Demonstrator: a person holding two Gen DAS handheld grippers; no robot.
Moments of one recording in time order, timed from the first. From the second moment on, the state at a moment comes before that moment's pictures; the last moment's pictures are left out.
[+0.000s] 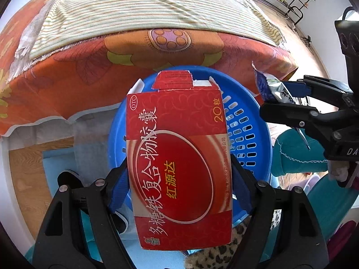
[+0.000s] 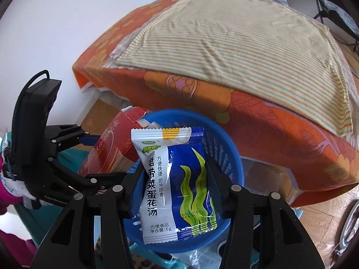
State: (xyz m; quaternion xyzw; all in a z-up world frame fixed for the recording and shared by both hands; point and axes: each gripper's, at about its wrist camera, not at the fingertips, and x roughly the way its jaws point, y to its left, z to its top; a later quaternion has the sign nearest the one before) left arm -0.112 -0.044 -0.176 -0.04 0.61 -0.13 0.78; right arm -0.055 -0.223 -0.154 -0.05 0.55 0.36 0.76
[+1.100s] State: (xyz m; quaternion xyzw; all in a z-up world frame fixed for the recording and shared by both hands) left arm -0.104 -0.037 -0.178 -0.05 0.62 -0.12 0.78; right arm -0.049 -0.223 -0.156 -0.04 0.56 0.34 0.76
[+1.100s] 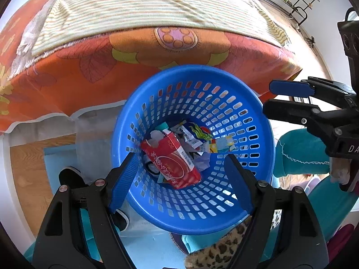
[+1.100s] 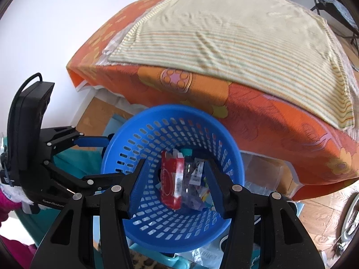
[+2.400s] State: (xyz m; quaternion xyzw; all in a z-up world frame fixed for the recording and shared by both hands) left arm 0.023 -0.001 0.018 -0.06 0.37 -0.03 0.93; right arm 0.048 -0.247 0.006 0.00 0.35 0.26 0.90
